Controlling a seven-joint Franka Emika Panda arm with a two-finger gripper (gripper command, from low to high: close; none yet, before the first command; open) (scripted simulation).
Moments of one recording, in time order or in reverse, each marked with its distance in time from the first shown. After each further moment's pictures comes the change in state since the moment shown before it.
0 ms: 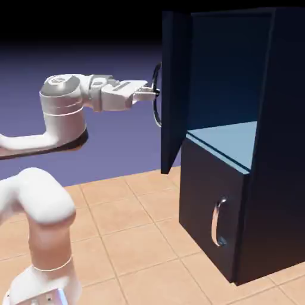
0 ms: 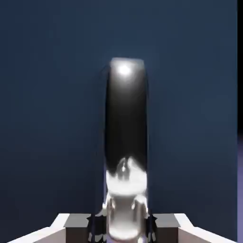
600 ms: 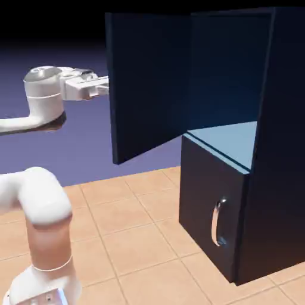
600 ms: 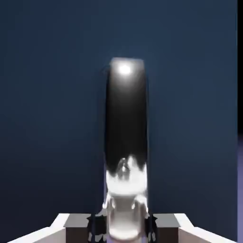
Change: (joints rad) arm -0.177 0.200 0.652 0.282 0.535 -0.586 0.061
